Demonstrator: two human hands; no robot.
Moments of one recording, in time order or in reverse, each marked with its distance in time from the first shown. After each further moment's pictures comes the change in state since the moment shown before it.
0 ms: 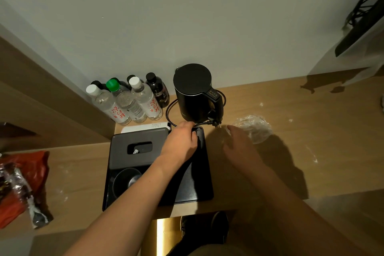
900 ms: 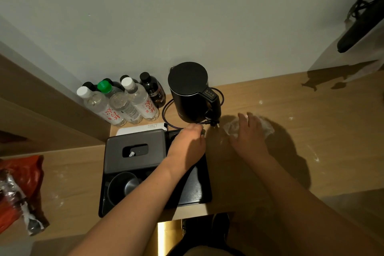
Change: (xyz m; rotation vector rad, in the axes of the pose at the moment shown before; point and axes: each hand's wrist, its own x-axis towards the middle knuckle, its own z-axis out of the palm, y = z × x) left_hand 0.010 0.019 0.017 0.025 -0.081 0.072; right_hand 0.041 0.033 -0.004 -0.232 0.145 0.071
